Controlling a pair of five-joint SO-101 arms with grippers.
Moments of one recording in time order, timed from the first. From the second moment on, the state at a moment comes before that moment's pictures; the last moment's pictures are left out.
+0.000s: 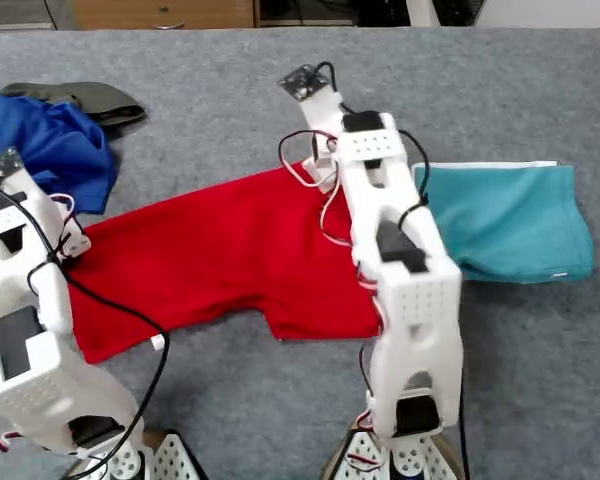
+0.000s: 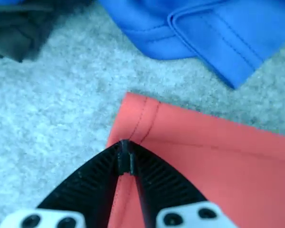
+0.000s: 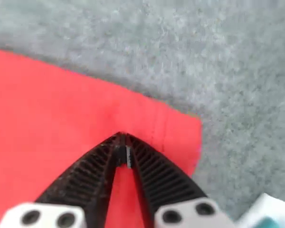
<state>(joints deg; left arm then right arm) -30.2 10.0 23.6 51.8 -0.9 -11.4 46.0 -28.8 65.3 18.4</state>
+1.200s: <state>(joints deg) -29.5 10.3 19.7 46.1 -1.6 -9.2 77.4 -91.8 95.8 16.5</state>
